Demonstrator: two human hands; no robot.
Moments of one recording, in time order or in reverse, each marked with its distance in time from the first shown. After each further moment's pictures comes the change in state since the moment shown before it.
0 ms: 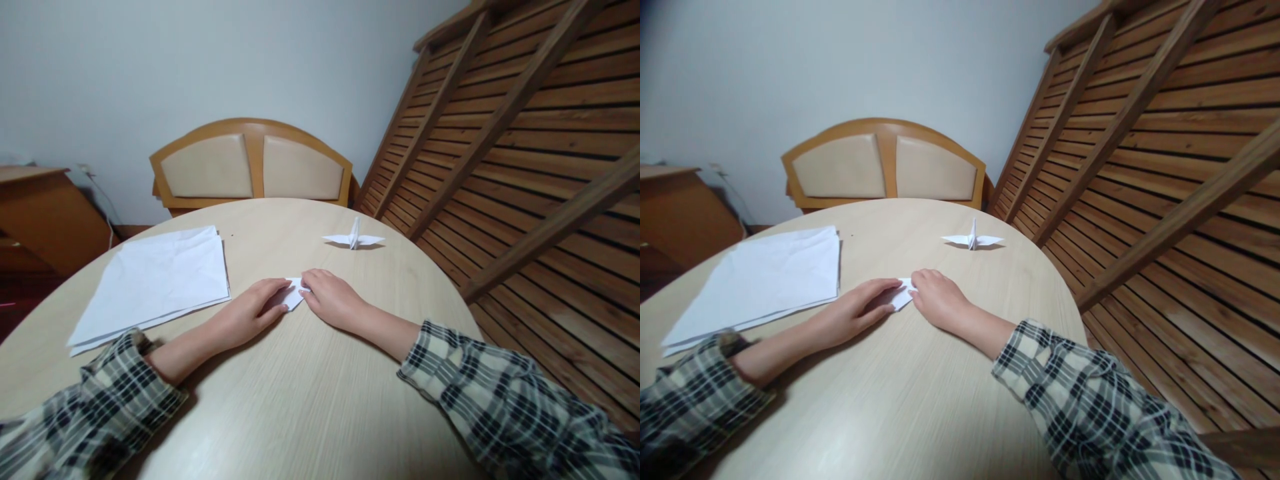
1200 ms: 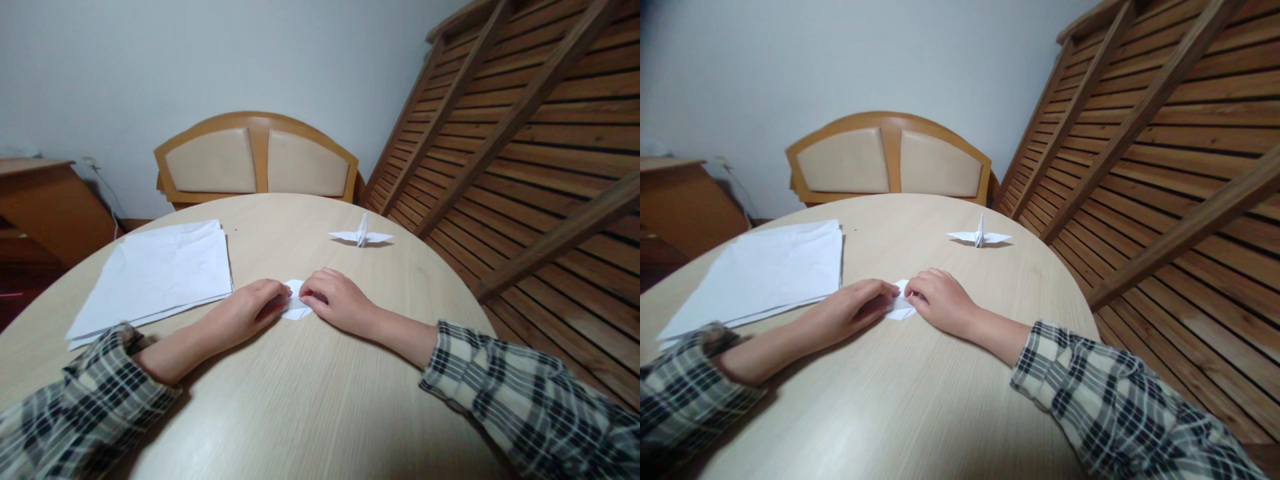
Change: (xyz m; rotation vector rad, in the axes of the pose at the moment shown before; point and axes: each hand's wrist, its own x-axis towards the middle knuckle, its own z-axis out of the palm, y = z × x) left_hand -0.010 -0.008 -0.005 0.058 -0.020 0.079; right_hand -0.002 -0.001 0.002 0.208 0.084 -0.183
